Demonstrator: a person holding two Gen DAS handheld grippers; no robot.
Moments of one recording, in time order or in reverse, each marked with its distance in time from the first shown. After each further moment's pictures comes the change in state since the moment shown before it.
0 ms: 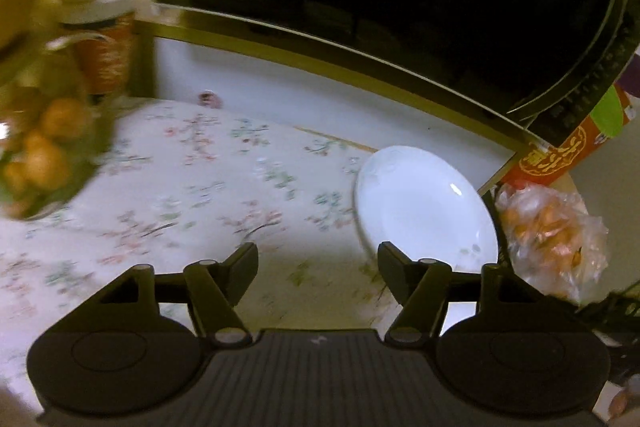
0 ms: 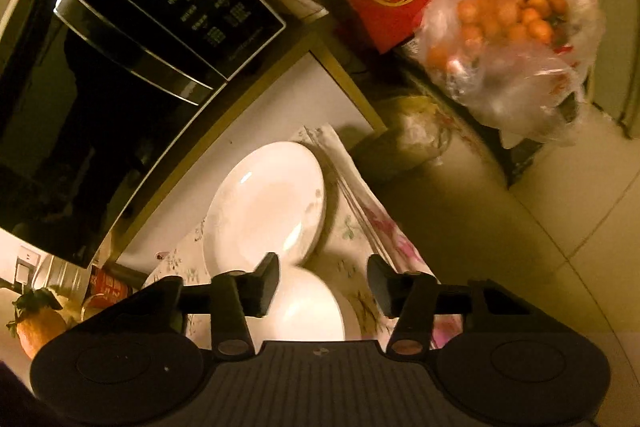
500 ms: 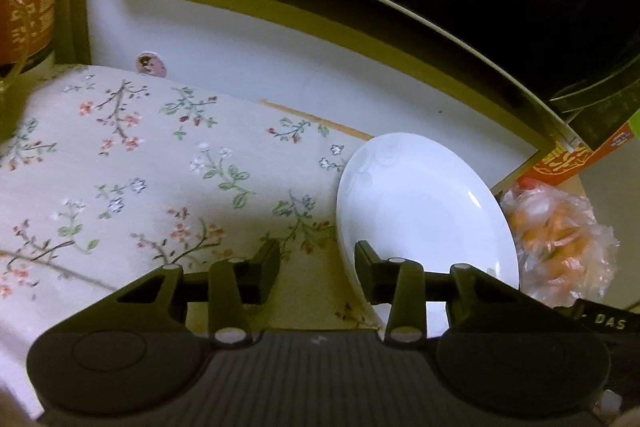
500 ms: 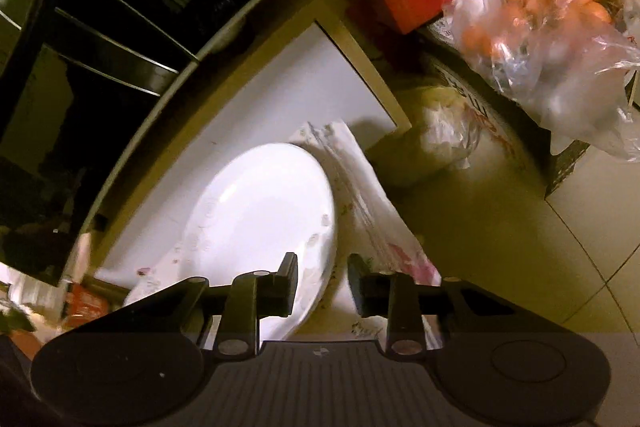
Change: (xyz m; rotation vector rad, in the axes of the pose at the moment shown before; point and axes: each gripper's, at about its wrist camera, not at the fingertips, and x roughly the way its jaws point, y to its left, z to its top) left arm 0.071 -0.010 0.008 -0.026 0.062 -0.041; right arm 0.078 0.004 0.020 -0.009 0.022 0.008
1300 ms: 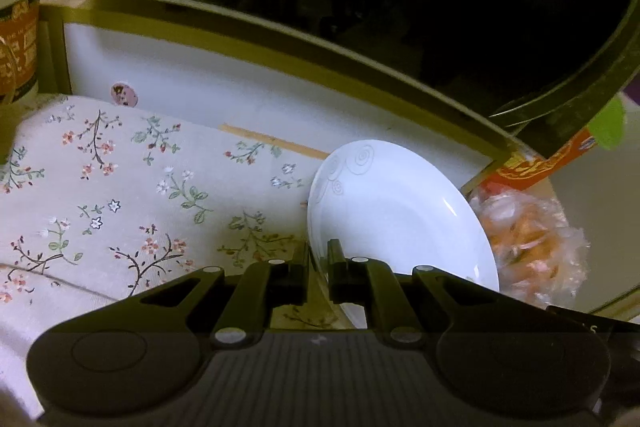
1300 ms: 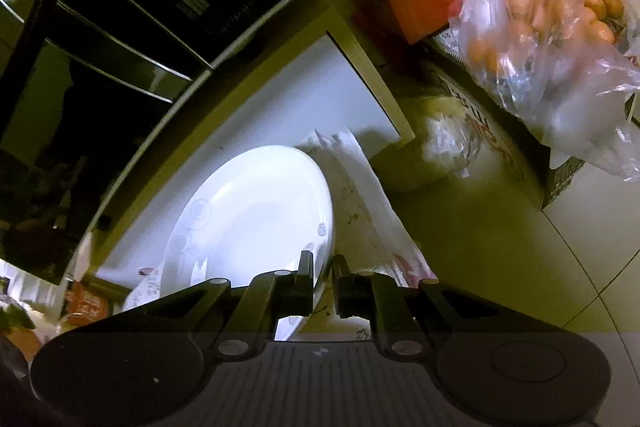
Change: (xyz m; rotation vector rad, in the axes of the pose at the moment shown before) left arm -0.032 -0.023 0.008 0.021 -0.015 -0.056; right arm -0.010 0.010 0.007 -0.028 -0.007 0.006
